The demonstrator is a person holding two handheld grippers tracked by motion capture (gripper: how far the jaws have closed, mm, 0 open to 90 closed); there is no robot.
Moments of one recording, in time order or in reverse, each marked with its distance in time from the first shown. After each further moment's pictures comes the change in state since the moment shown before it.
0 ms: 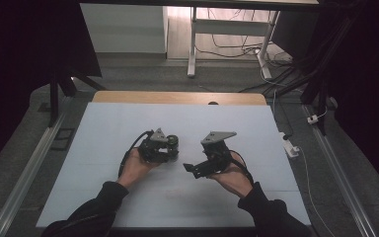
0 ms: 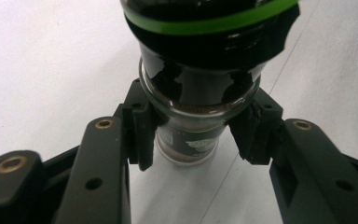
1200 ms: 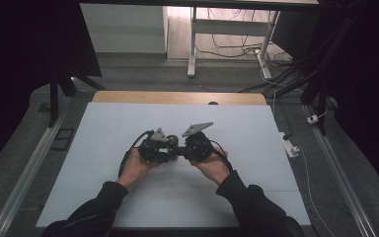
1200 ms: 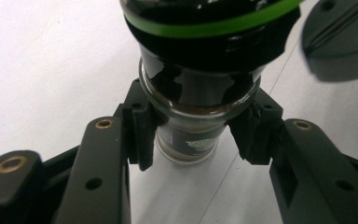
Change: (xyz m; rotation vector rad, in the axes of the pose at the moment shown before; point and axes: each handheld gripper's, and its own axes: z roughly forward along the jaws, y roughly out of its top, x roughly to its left) left arm -0.001 0.001 0.000 0.012 0.004 0.000; right arm -0.007 0.023 0.058 0.066 0.087 -0.050
